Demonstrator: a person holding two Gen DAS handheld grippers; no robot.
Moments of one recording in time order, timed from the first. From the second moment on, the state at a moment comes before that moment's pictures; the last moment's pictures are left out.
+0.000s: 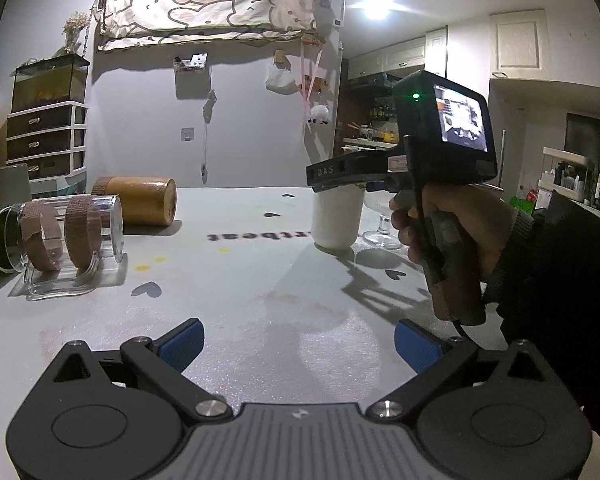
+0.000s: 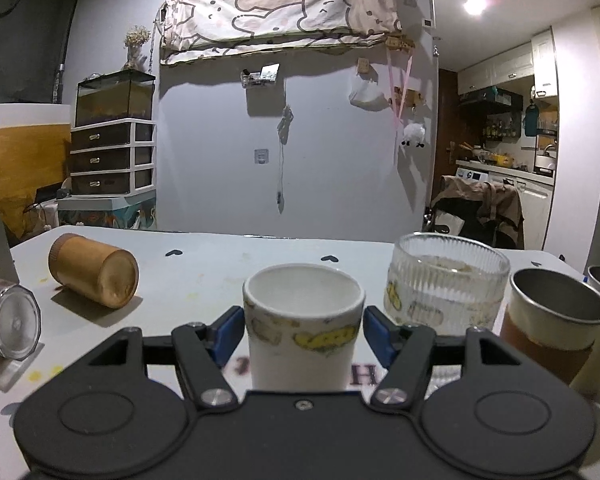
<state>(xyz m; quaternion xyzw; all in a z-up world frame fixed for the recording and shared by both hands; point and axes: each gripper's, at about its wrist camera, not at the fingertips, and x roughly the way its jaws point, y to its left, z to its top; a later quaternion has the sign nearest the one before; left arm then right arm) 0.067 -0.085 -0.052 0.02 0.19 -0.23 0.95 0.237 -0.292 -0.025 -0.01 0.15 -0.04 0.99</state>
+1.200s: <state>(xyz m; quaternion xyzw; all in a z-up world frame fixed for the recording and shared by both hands) 0.045 -0.084 -0.018 0.02 0.14 -0.18 0.97 0.003 -0.333 -0.024 0.00 0.09 -0.04 1.00</state>
